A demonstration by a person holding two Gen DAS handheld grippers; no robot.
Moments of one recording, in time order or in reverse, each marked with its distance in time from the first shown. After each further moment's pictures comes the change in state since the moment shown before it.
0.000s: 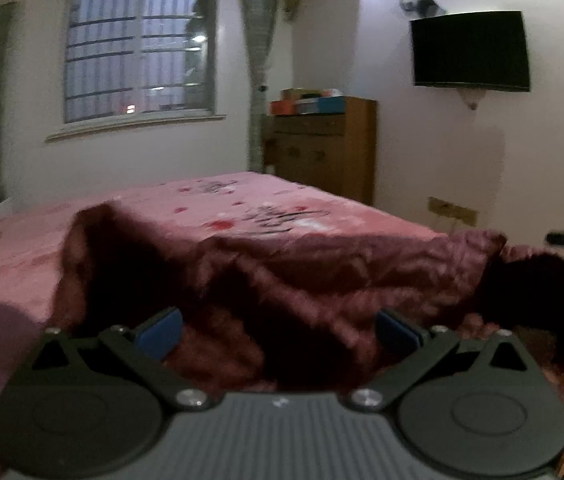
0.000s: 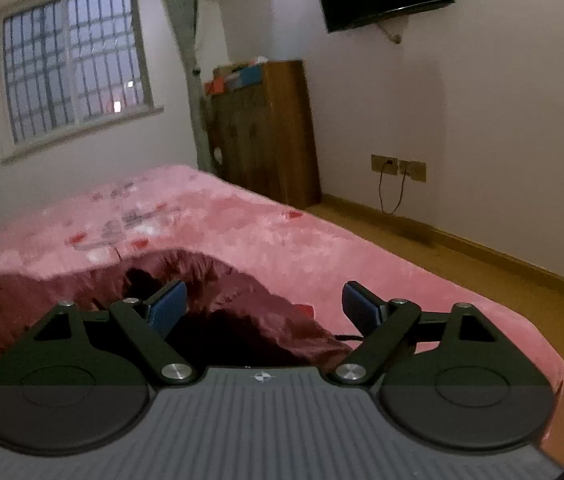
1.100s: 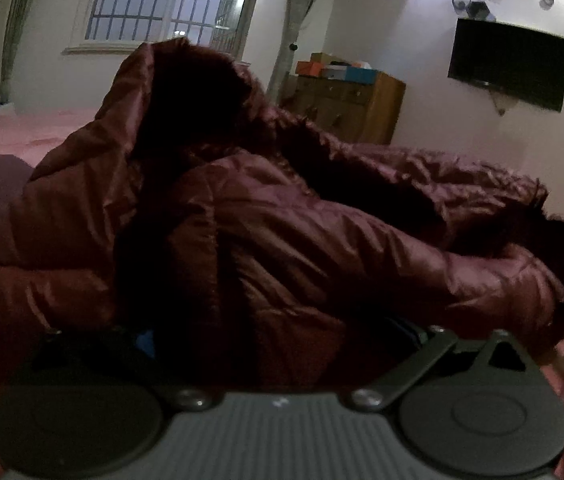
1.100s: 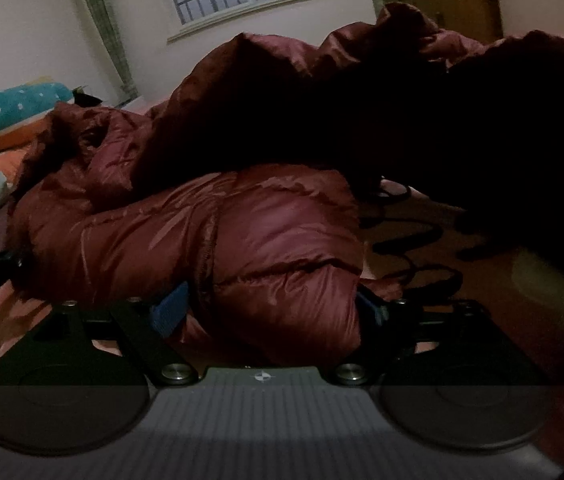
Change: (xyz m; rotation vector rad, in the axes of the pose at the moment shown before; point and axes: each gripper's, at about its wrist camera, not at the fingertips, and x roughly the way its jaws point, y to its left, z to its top) left arm 0.069 0.050 -0.092 -0.206 0.090 -0.078; right arm 0.034 0.069 -0.098 -0.187 0.407 0.535
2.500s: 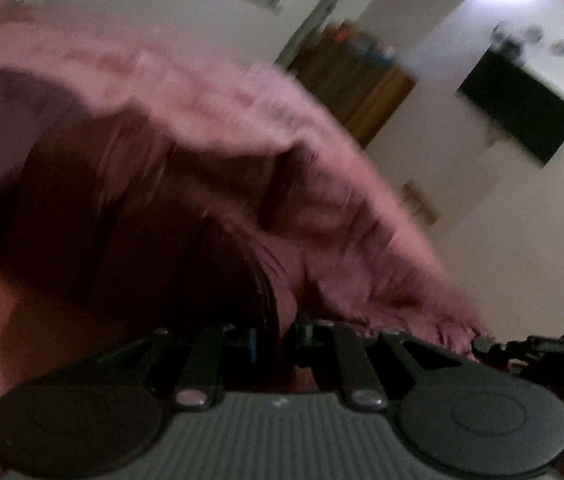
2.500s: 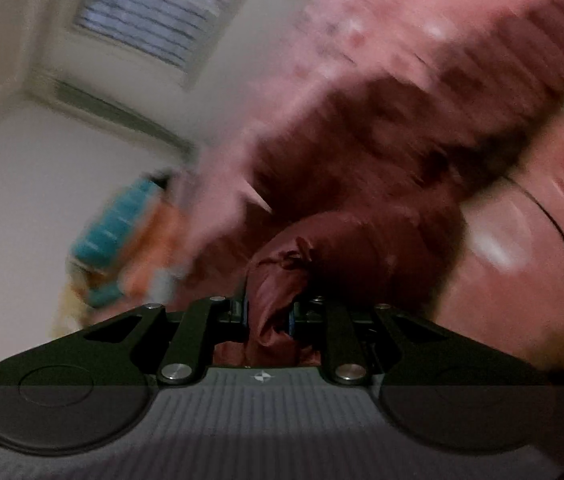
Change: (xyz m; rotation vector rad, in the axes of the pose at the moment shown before) left arm -0.178 -0.050 0.010 -0.311 0.257 -0.068; right arm -0.160 0.055 -0.084 0.620 0.144 0.301
